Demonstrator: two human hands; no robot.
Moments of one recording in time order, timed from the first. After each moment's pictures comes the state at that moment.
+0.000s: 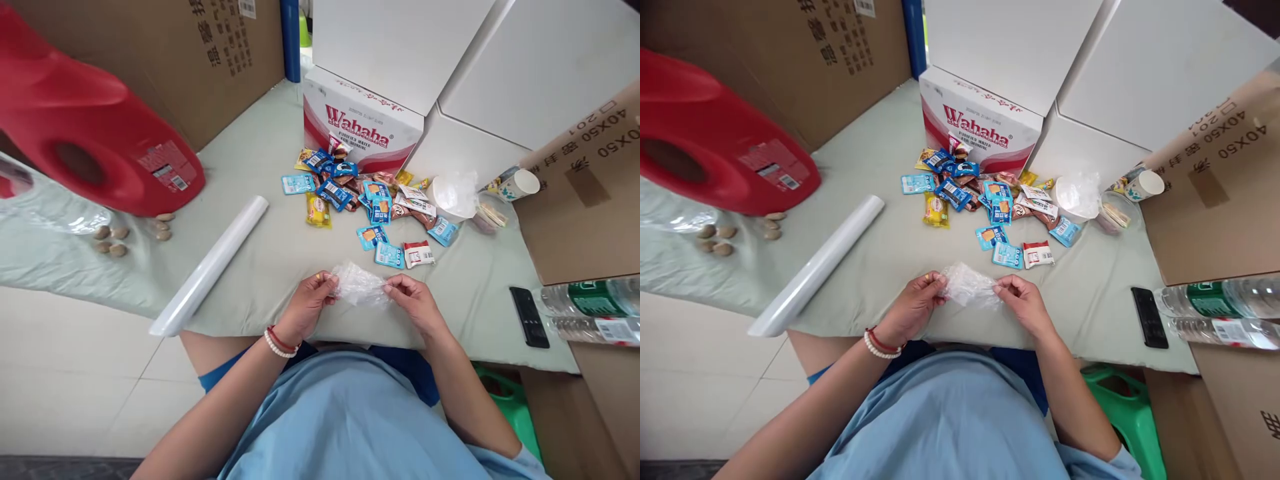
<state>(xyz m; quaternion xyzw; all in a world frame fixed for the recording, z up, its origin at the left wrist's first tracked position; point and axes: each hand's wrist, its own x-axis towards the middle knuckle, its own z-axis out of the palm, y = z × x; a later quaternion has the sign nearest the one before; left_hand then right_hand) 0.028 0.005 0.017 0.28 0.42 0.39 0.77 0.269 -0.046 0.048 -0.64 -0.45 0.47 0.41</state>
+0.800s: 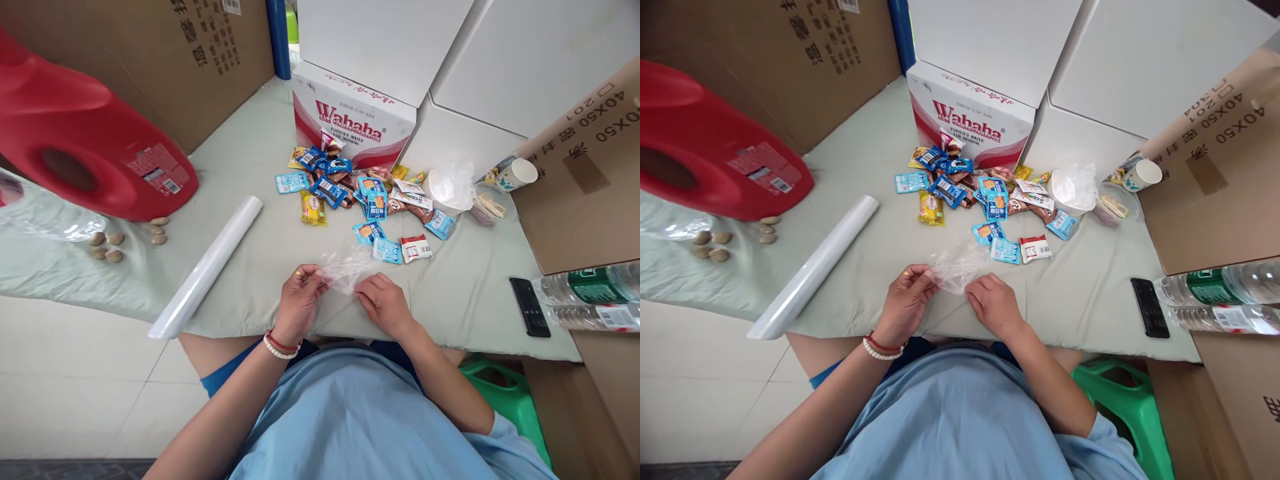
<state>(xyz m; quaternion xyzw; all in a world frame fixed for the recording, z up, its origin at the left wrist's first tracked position) 0.030 0.002 0.014 0.24 0.45 0.52 0.68 0.232 -0.050 0.037 -0.56 -0.74 0.23 0.30</state>
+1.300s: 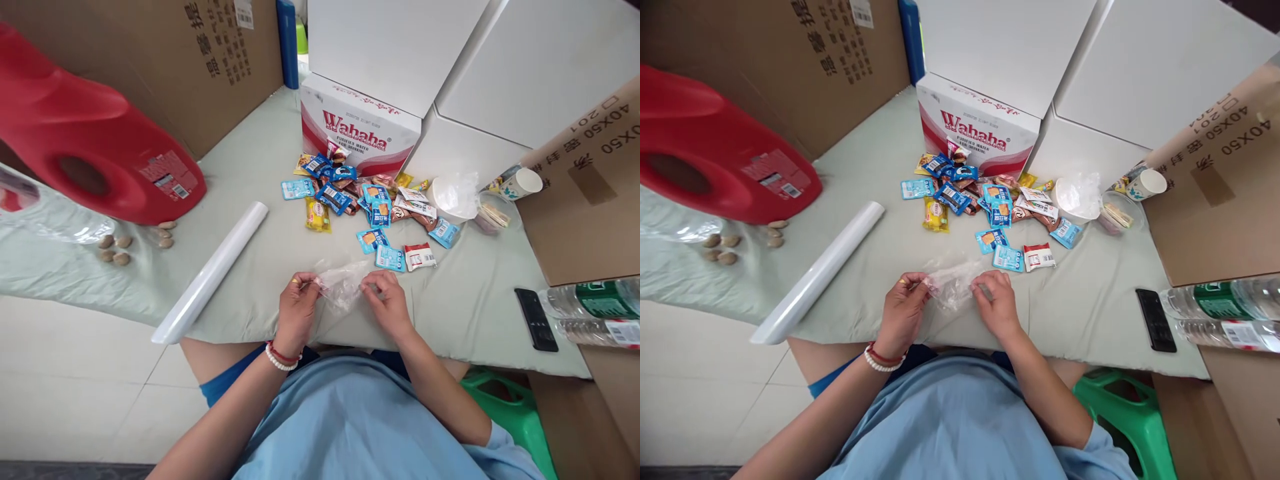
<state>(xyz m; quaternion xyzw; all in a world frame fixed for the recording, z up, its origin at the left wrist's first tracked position) 0.027 -0.001 -0.001 0.31 0.51 0.52 0.61 0.221 -0.032 0.022 -0.63 -0.60 0.28 0.41</state>
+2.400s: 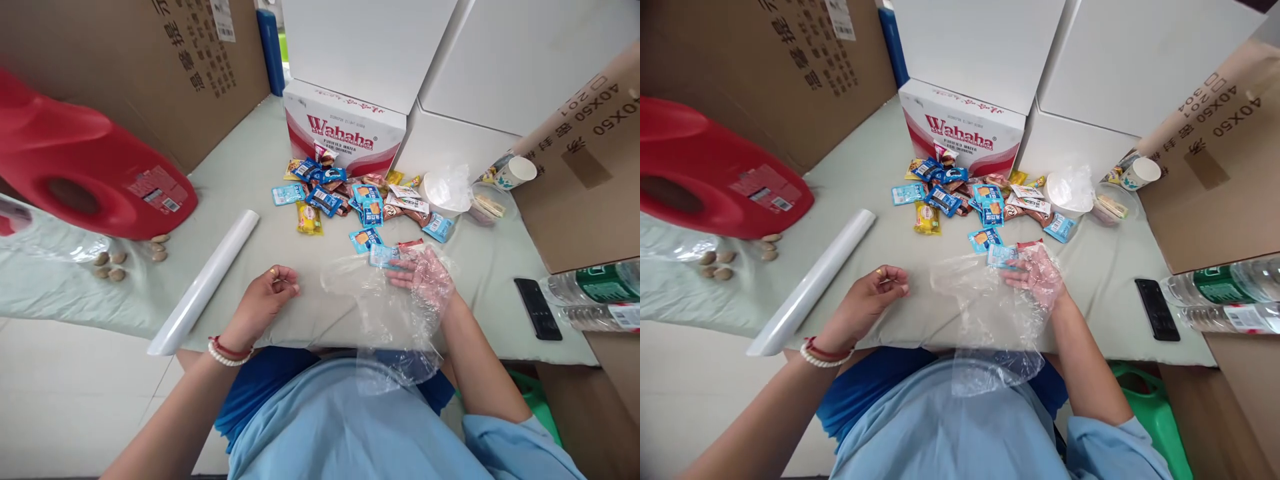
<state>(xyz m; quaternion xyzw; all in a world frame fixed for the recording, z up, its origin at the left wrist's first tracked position) -0.035 0.042 0.035 0.51 0.57 0.30 0.56 0.348 -0.004 0.034 -0.52 -0.20 0.67 0.49</state>
